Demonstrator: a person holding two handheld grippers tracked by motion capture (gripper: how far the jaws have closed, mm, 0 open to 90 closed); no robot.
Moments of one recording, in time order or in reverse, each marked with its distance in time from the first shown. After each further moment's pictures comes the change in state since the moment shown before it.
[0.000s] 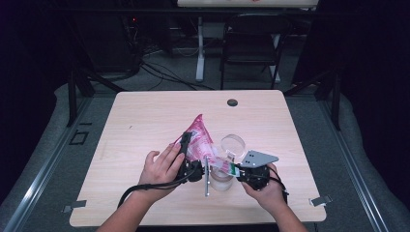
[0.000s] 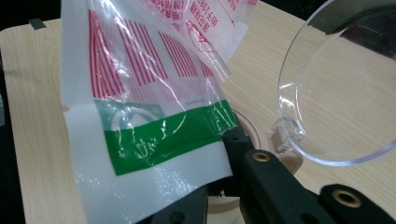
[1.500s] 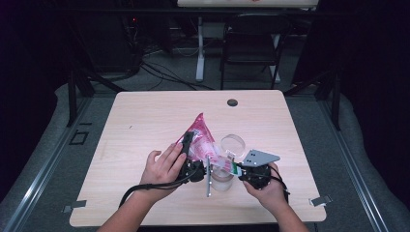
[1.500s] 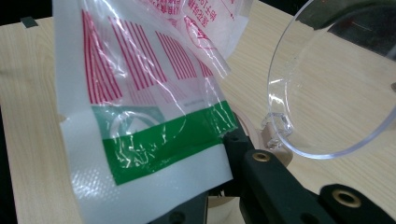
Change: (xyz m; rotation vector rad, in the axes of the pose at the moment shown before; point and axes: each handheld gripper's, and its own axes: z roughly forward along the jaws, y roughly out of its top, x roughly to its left) left arm 0.002 0.004 -0.001 -0.012 0.005 -0.005; right arm -0.004 -0.001 -0.001 0.006 -0.013 0.000
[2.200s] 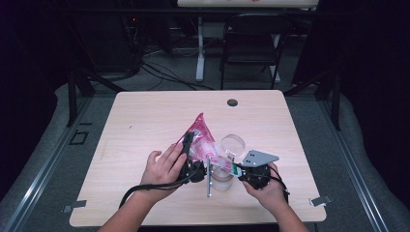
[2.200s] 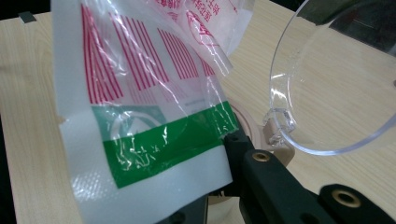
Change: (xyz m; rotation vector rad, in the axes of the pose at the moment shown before) left arm -0.001 0.001 -0.001 -0.003 0.001 0.000; right arm 0.000 -0.001 0.002 0.012 -0.001 0.000
